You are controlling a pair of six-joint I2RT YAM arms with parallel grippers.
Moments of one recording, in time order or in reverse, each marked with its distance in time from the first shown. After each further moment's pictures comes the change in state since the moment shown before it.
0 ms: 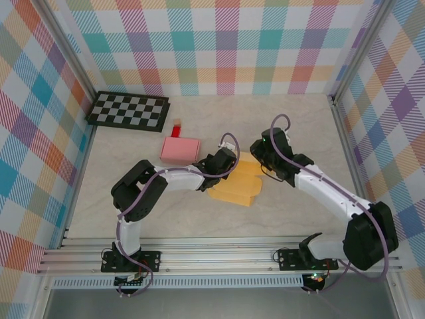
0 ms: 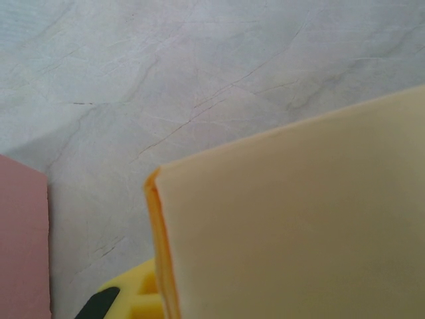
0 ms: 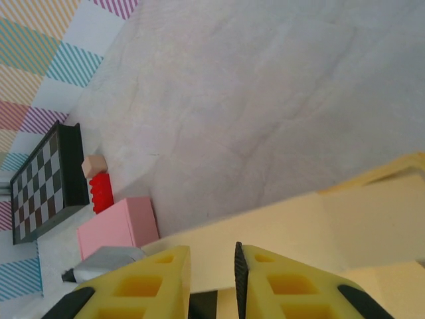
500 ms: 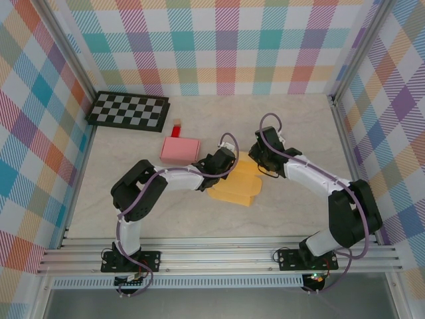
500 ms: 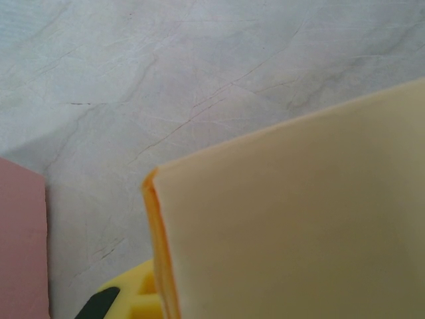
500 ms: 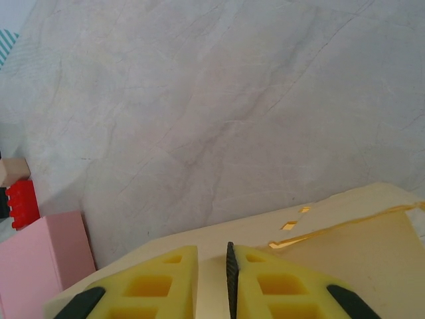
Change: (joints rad) left arm 0.008 0.001 -0.010 0.018 0.020 0.008; right arm -0.021 0.176 0.026 -0.003 -0.008 -0.034
